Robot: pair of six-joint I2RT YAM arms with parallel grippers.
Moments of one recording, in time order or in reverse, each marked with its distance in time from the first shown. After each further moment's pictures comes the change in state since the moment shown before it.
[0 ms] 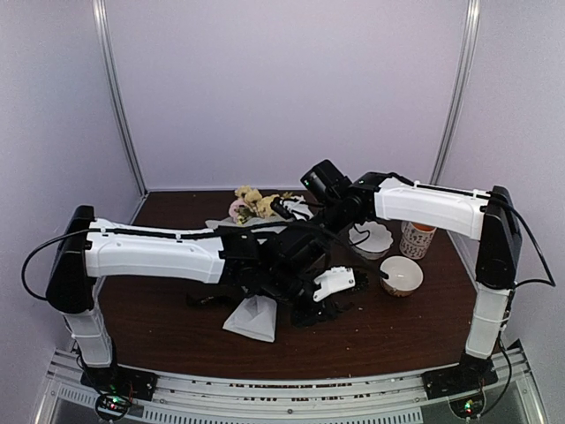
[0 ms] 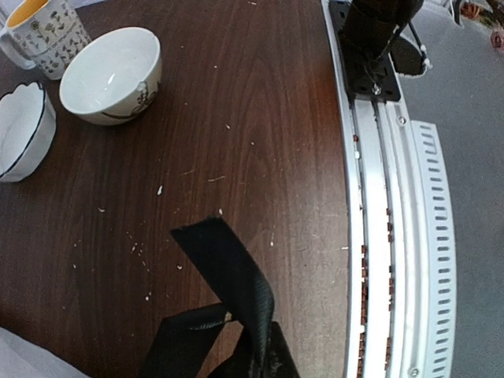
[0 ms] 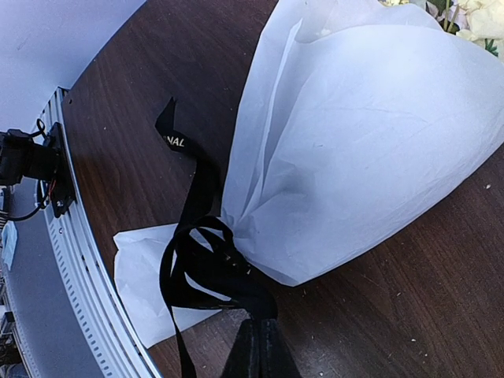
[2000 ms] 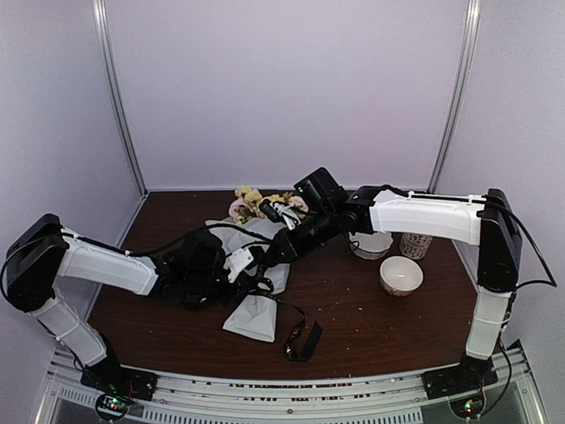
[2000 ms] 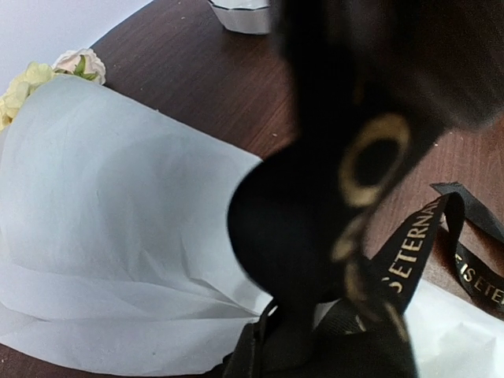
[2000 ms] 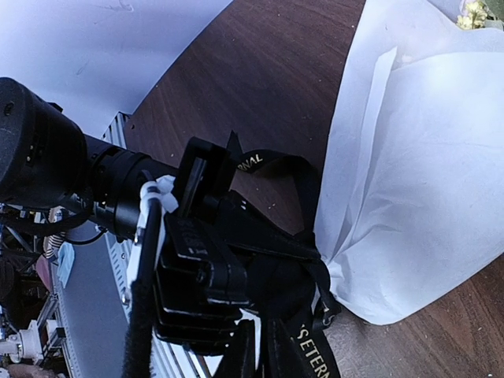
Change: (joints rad) left arm 0.414 -0.293 -0.805 0.713 -0.097 0.016; right arm 0.058 -0.016 -0.093 0.245 -0.146 0.188
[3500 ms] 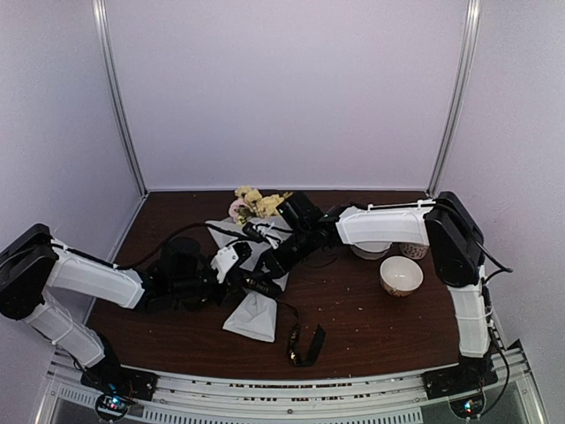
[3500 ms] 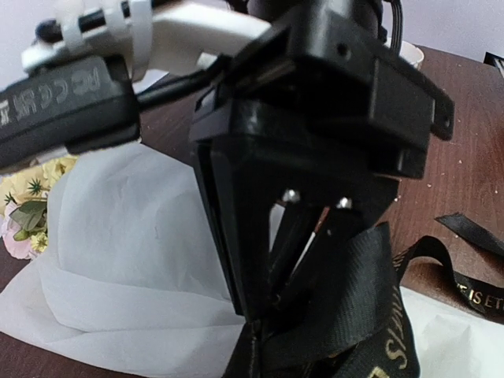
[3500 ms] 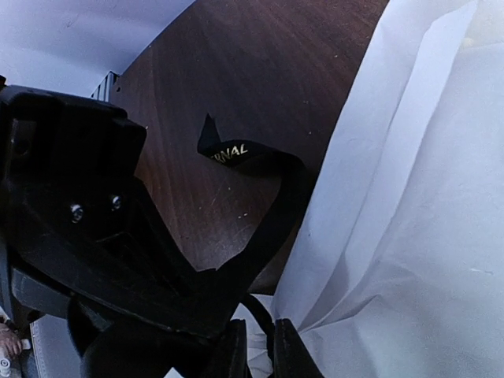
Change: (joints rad) left arm 0.020 -0.079 -0.171 0.321 0.014 0.033; right arm -0.018 0.256 0.093 0.084 -0.078 -0.176
